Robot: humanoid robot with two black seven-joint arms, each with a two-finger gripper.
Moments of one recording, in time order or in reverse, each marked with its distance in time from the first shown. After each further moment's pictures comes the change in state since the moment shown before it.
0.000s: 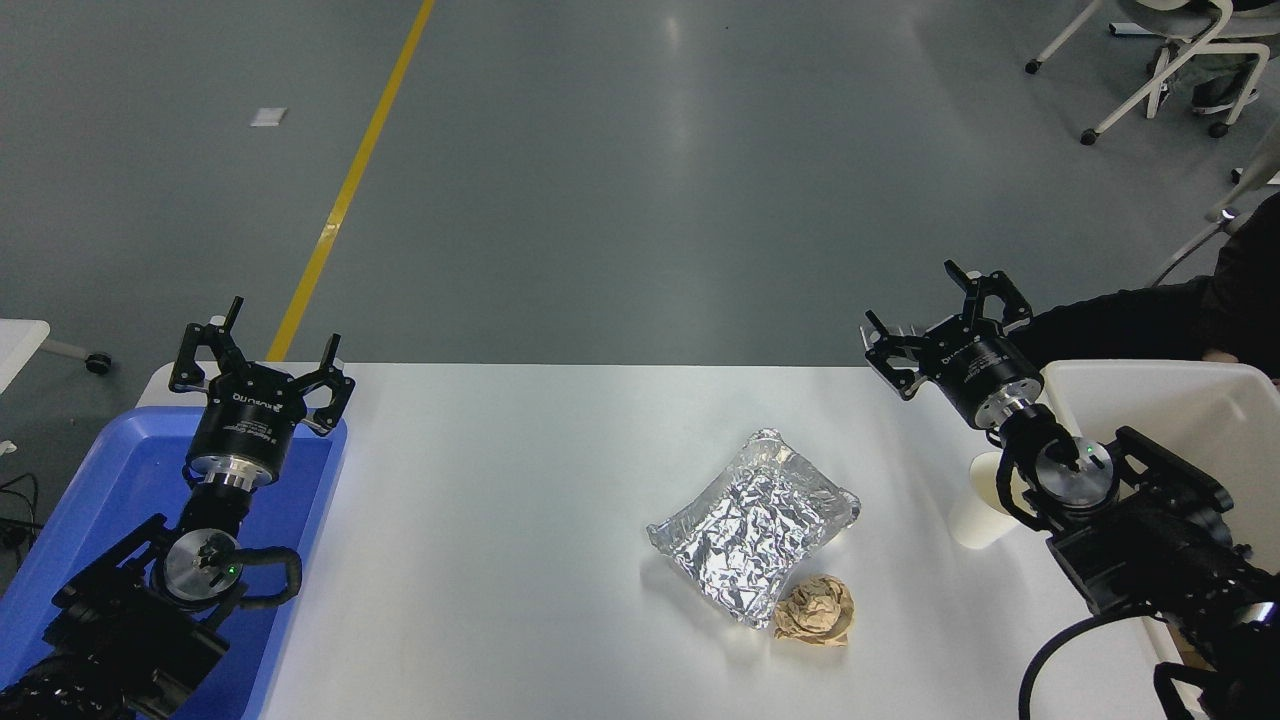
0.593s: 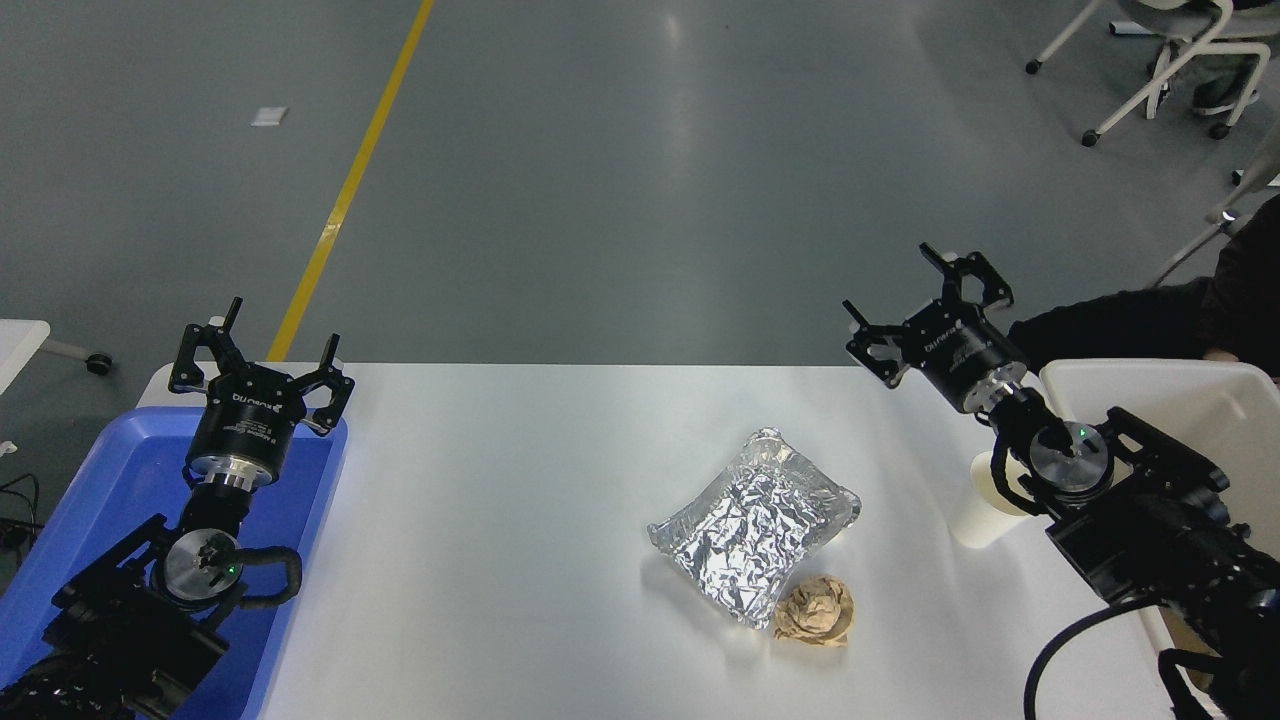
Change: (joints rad) left arm 0.000 0.000 0.000 0.000 -0.001 0.000 0.000; right arm 0.207 -0.080 -0.200 0.108 -0.215 0.011 -0.009
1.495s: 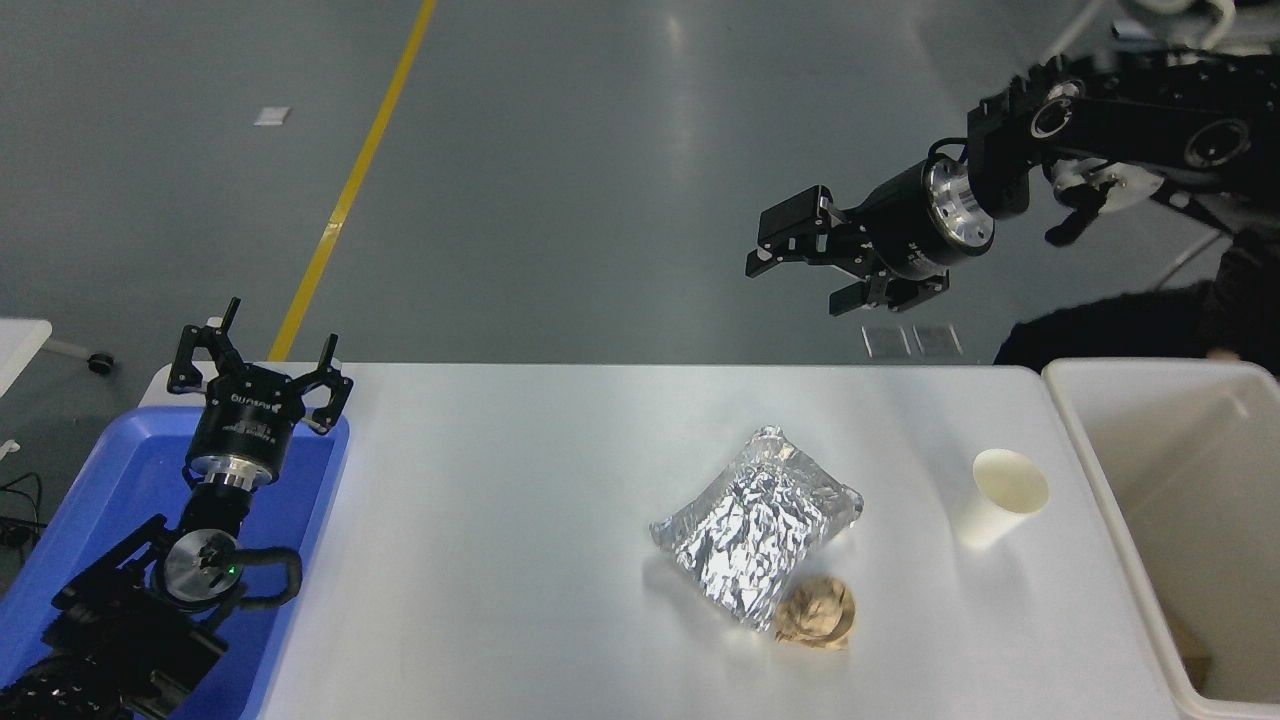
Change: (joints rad) left arm 0.002 0.000 -0.001 0.000 -0.001 0.000 0.000; right arm 1.127 -0.094 -1.406 0.676 -0.467 0.123 -0.009
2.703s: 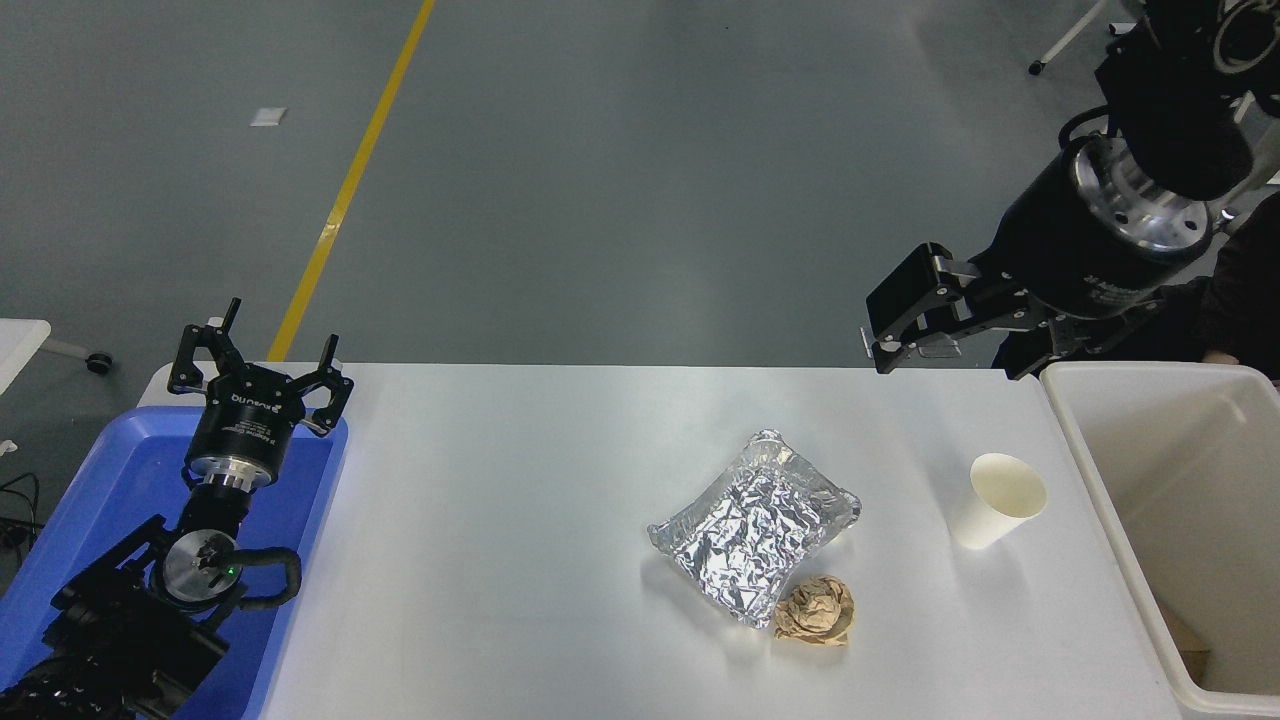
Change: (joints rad) left arm 0.002 0.000 -0.002 0.000 0.000 0.000 0.000; right arm 0.413 0.032 -0.355 0.404 0.009 0.020 0.001
